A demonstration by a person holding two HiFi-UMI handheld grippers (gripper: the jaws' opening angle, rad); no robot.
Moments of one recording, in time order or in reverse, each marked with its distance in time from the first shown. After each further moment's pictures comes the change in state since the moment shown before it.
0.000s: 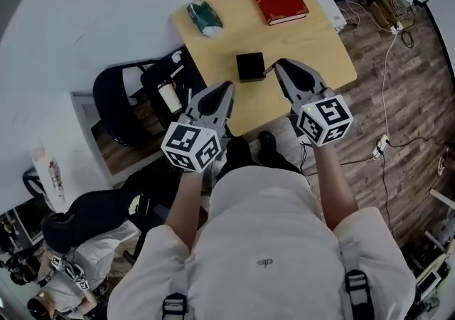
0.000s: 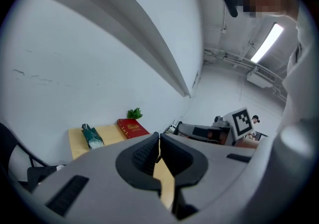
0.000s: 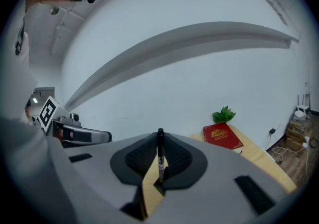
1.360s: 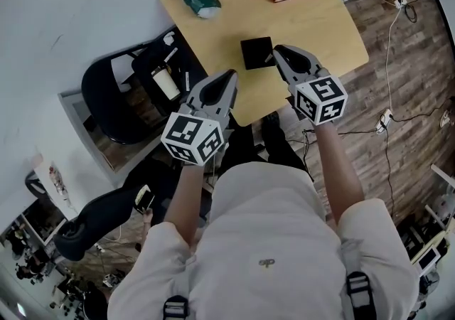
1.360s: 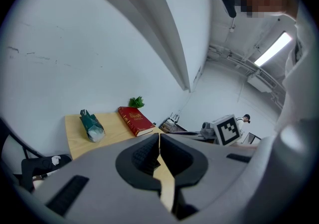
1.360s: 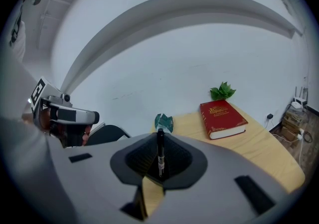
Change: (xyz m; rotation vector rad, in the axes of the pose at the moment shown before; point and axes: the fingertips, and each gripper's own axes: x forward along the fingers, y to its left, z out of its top) left arm 0.034 0.051 -0.035 -0.066 0.103 -0.051; right arm 0.072 -0.032 -0.088 0.034 0.201 -0.042
